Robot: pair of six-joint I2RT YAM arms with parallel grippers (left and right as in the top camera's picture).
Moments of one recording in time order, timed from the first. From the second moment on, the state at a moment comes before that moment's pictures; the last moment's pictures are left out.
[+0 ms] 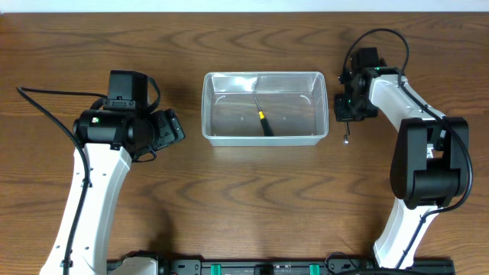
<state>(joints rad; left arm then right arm) -0.07 1.34 1.22 -1.12 0.04 -0.48 0.05 2.08 1.44 -0.80 -0.01 0.02</state>
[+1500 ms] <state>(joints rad) -0.07 1.34 1.22 -1.11 0.04 -0.48 0.40 2.01 1.96 -1.25 -0.23 -0.98</state>
